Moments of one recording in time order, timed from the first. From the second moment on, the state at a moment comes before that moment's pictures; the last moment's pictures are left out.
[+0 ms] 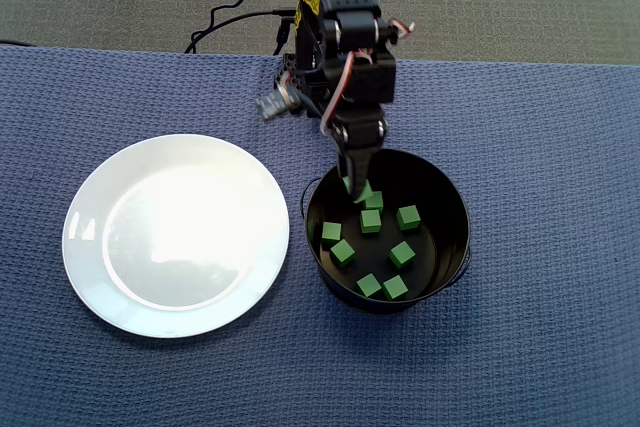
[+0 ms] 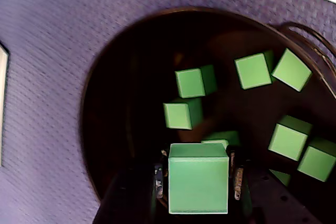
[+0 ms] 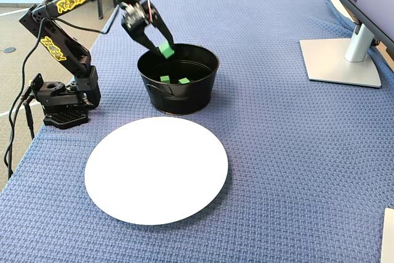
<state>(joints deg) -9.3 122.6 104.9 71.9 -12.3</state>
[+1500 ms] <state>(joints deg) 11.1 177.5 143.4 77.4 0.4</state>
